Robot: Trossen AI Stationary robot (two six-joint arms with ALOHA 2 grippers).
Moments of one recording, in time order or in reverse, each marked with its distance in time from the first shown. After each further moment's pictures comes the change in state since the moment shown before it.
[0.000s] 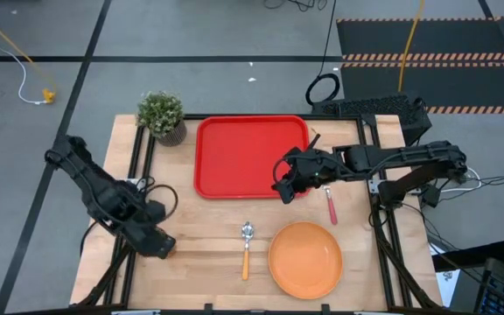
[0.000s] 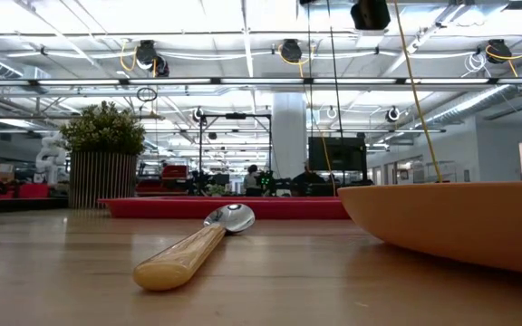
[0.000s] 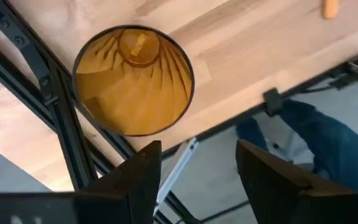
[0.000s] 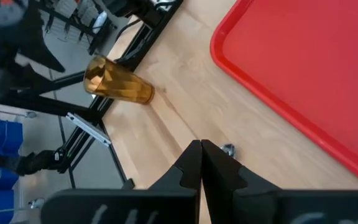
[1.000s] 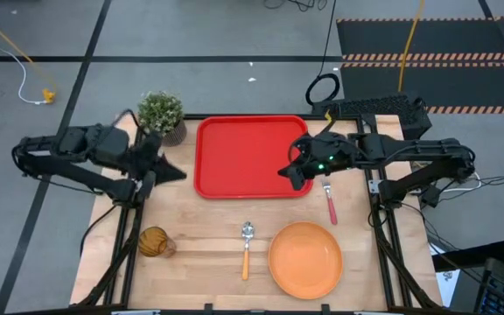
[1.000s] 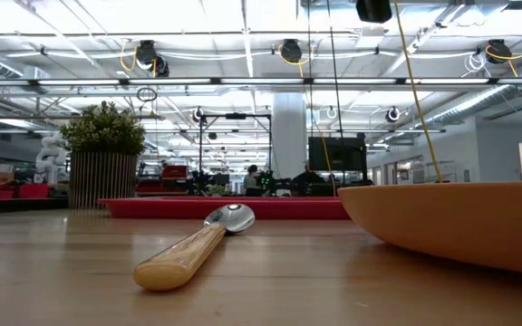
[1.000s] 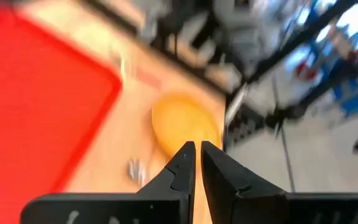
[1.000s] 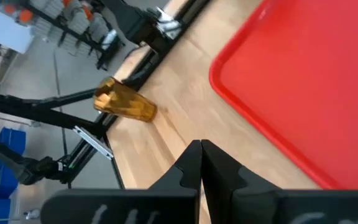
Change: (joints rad) left arm 0.536 -0.423 -0.097 0.512 -0.183 1.147; right arm -0.056 -0.080 0.000 -0.015 0.004 -0.079
